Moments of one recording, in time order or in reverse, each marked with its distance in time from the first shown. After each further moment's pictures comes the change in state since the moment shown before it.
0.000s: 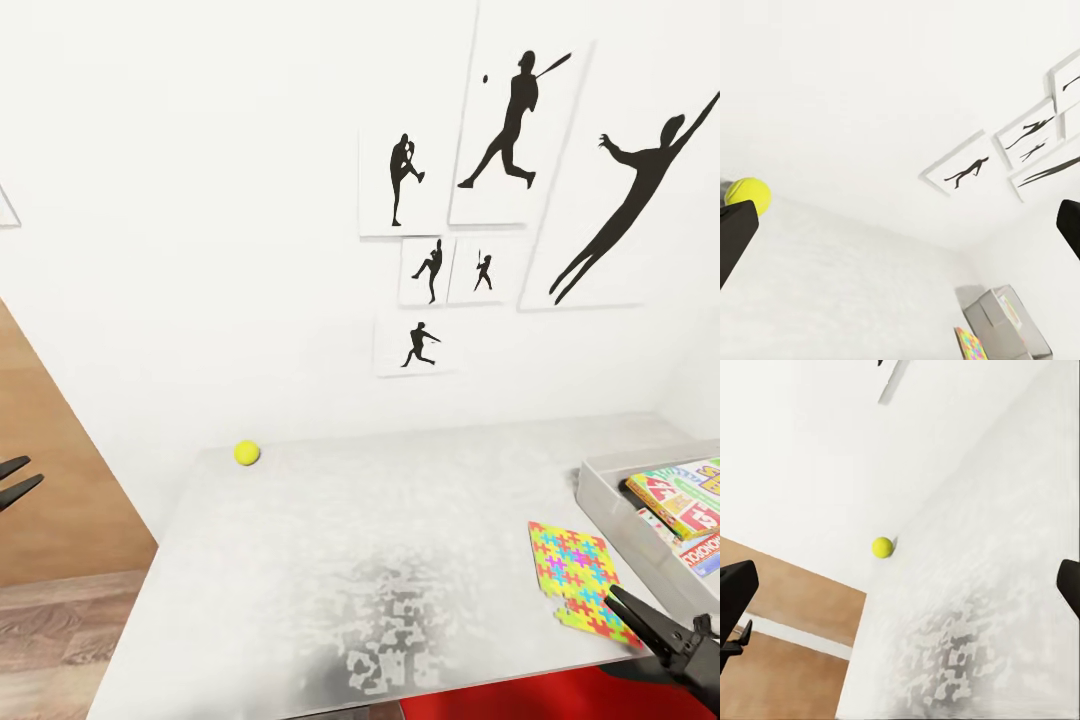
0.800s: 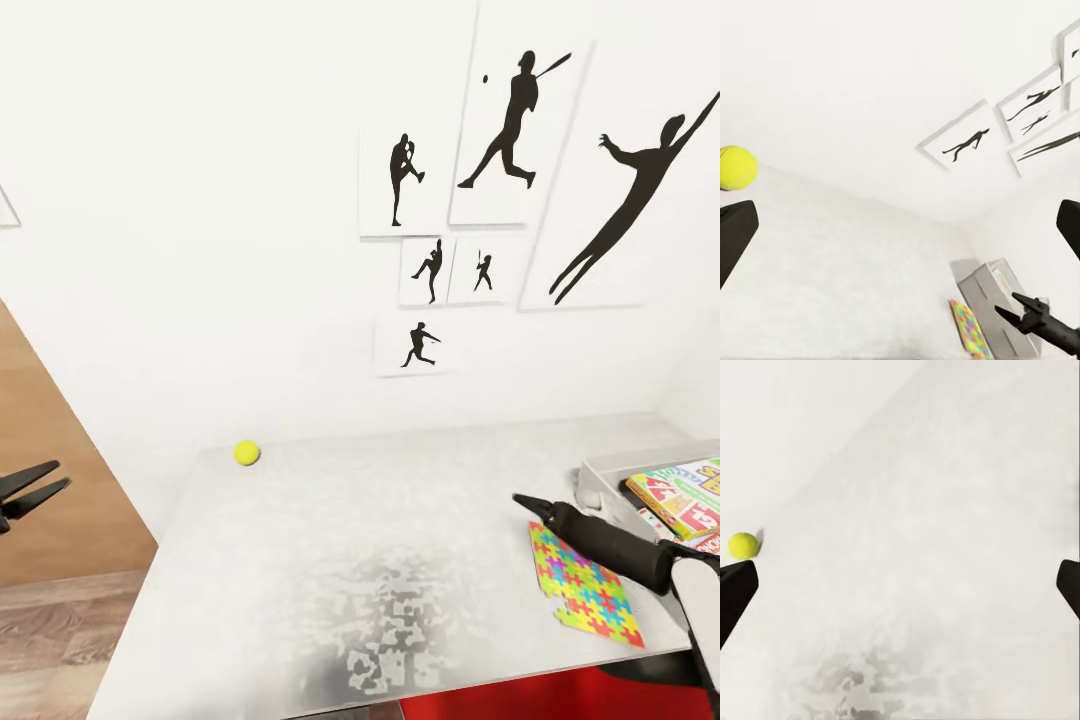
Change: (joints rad) left arm 0.000 -0.003 -0.088 0.000 0.000 -0.002 0.002; right arm -0.415 -0.005 0.293 -0.028 -0.027 0.201 -0.824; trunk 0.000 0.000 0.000
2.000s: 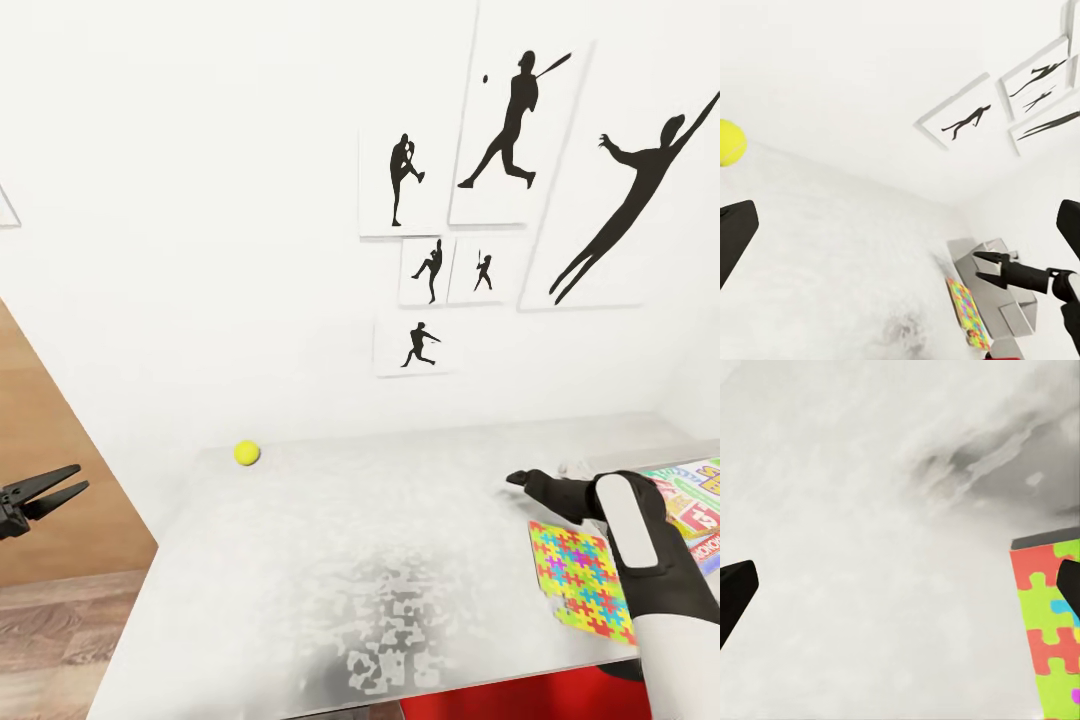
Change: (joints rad) left arm -0.001 0.001 -0.069 0.000 -0.001 0.000 0.001; right arm -0.335 0.046 0.119 0.317 0.015 0.002 -0.595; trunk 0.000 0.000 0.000
